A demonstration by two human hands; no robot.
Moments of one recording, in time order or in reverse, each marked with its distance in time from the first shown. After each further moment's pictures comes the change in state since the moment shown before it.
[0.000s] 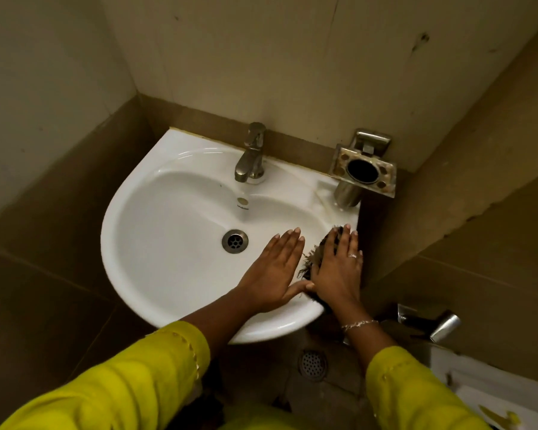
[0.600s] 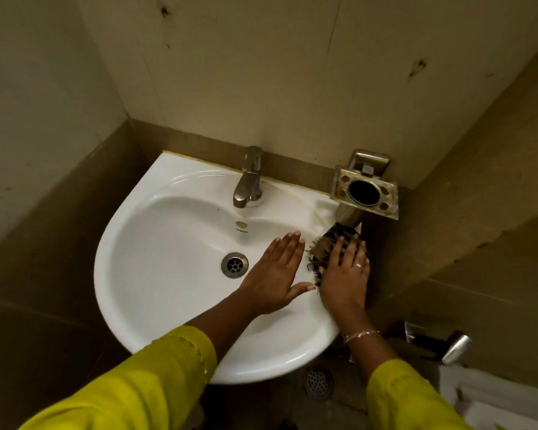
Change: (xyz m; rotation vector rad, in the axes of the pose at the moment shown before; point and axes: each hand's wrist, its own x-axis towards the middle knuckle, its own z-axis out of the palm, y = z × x) left_hand 0.030 -0.031 -0.013 -0.018 0.013 0.039; right_hand 0.031 -0.004 0.008 -0.110 0.020 0.063
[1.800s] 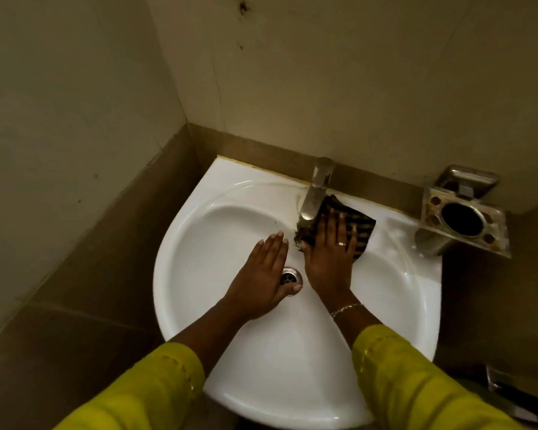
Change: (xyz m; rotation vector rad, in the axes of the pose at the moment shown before) left_hand -0.052 -0.115 -0.024 0.058 0.049 -0.194; right_hand 0.066 -0.141 0.032 0.026 0.244 -0.244
